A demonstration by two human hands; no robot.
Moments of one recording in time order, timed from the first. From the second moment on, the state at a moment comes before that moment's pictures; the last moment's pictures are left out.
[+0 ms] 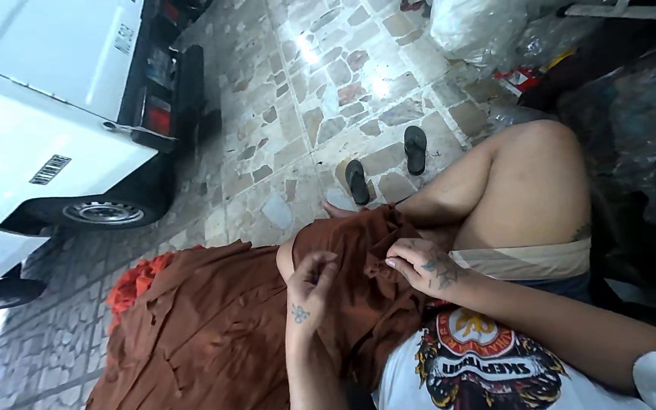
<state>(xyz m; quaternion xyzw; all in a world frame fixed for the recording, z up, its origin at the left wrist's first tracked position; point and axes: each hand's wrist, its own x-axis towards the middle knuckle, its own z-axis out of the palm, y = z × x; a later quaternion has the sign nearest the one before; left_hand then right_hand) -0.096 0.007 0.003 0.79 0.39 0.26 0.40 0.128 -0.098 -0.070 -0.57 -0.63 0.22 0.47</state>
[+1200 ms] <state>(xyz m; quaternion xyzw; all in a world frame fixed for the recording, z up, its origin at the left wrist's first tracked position) -0.086 0.012 -0.014 0.84 0.28 0.22 0.42 0.134 -0.105 -0.067 -0.50 -0.67 0.22 0.51</state>
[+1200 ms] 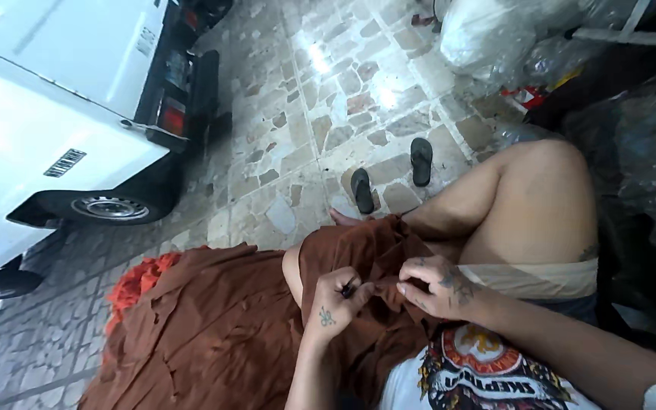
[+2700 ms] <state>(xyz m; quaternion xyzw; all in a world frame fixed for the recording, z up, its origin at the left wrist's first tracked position) -0.119 0.037 -0.002 0.56 0.44 0.51 0.48 0.145 -0.114 -0.080 -0.58 -0.63 0.24 0.46</state>
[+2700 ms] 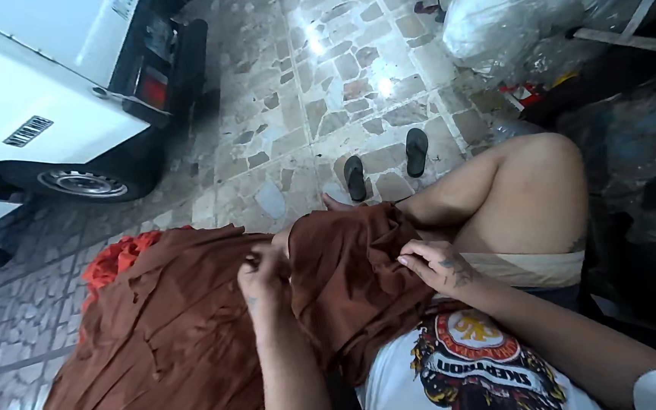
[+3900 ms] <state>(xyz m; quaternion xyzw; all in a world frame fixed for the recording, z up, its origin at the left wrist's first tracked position) -0.045 -0.016 -0.003 0.56 0.28 0.33 0.70 0.312 -0.130 -0.040 -0.64 -0.39 0.11 0.66</state>
